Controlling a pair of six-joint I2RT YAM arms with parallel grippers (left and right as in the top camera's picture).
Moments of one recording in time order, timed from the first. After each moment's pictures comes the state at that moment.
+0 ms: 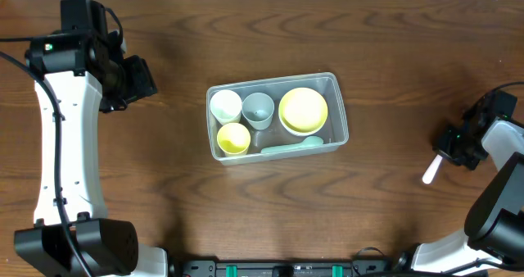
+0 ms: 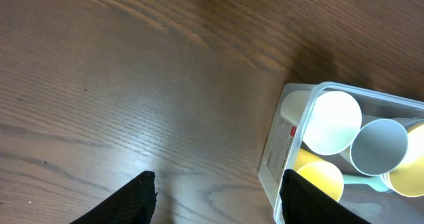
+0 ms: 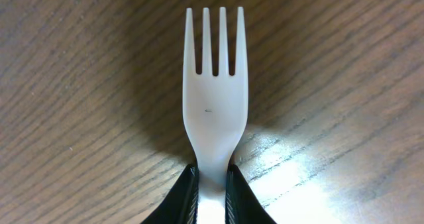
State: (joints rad) left arm 0.13 1.65 1.72 -1.36 0.10 -0.26; right arm -0.49 1.77 0.99 -0.63 -0.06 0.15
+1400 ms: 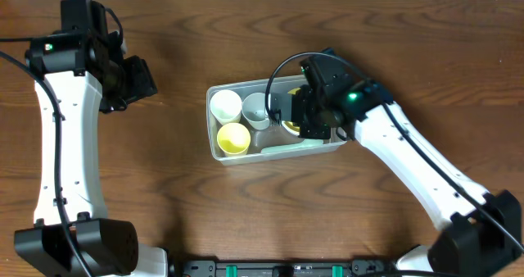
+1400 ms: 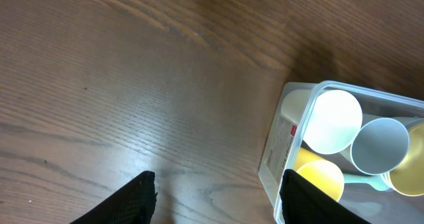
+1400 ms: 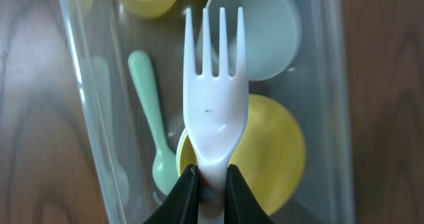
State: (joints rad) left arm 0.13 1.65 1.72 -1.37 0.10 -0.26; right arm 0.54 1.65 1.35 -0.85 -0.17 -0.98
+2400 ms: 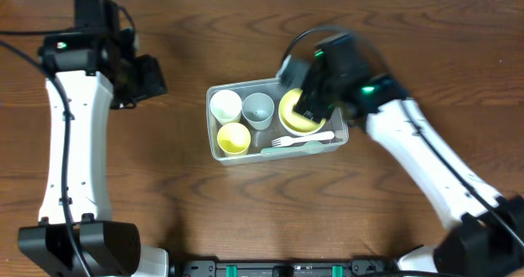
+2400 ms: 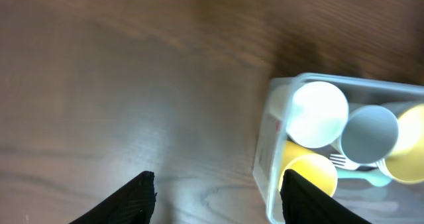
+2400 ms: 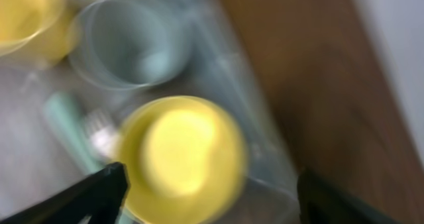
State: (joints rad) left arm 0.05 1.65 1.72 -1.34 0.09 -0.22; right arm 0.42 1.61 1.35 -0.63 -0.13 -0.63
